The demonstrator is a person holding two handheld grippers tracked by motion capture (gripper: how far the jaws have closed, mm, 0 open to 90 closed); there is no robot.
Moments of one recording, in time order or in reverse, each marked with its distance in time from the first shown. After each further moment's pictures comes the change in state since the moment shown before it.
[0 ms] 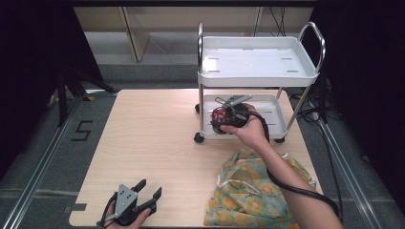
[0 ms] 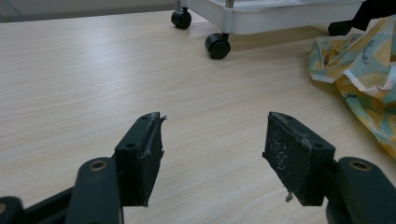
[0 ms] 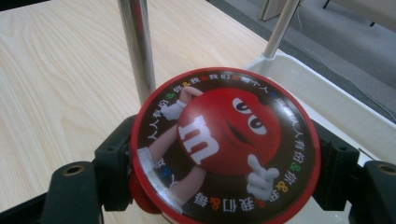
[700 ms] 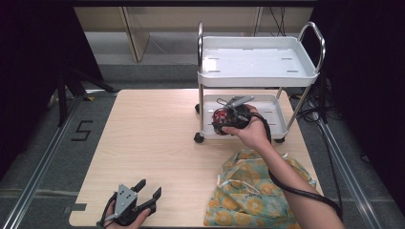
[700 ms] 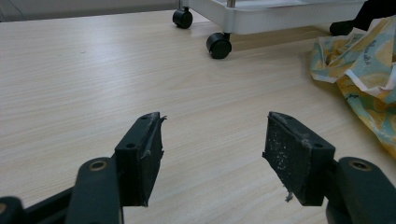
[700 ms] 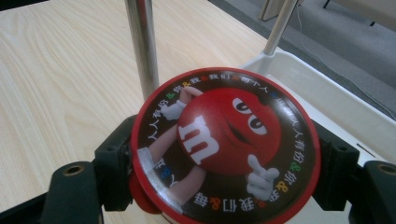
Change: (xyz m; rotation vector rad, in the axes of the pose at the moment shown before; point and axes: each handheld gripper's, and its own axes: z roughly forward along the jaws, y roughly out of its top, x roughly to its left) left arm 0.001 0.000 -0.001 0.006 0.003 0.001; right arm 0.000 -0.003 -0.005 -0.013 0.016 -0.019
